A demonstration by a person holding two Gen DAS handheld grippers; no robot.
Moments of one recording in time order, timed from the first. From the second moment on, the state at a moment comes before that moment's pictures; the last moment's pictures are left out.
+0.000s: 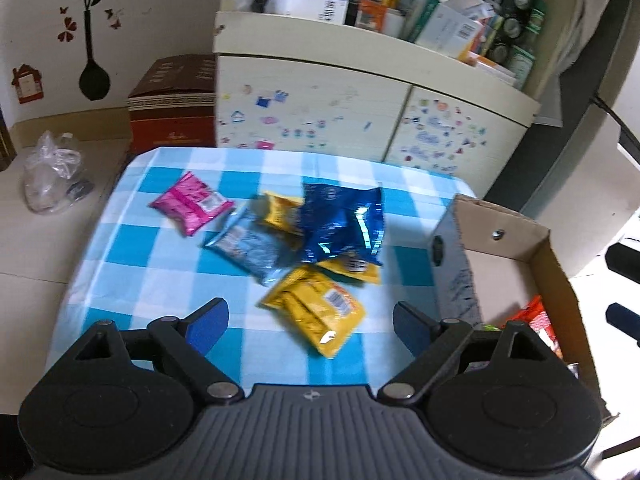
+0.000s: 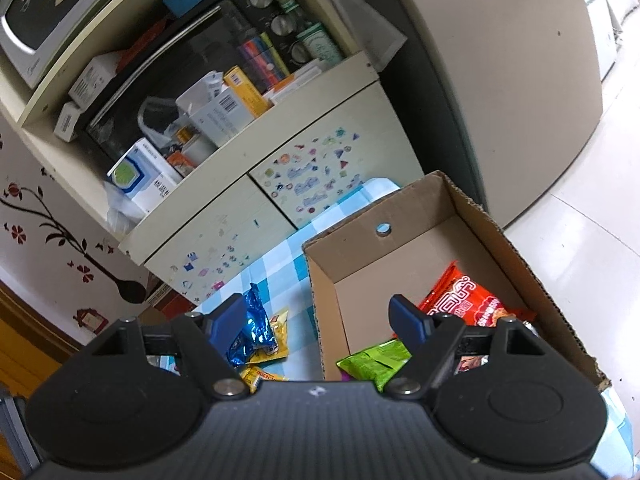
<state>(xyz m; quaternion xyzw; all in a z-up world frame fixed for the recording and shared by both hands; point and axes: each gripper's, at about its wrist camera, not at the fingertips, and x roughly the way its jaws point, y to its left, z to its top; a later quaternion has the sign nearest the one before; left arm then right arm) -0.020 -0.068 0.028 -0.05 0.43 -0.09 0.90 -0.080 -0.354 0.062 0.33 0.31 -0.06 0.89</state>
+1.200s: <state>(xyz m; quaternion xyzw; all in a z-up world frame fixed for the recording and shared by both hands) 0.103 0.056 -0.022 -0.14 0.48 0.06 0.87 -0.031 -0.246 0.043 0.18 0.35 0.06 0.92</state>
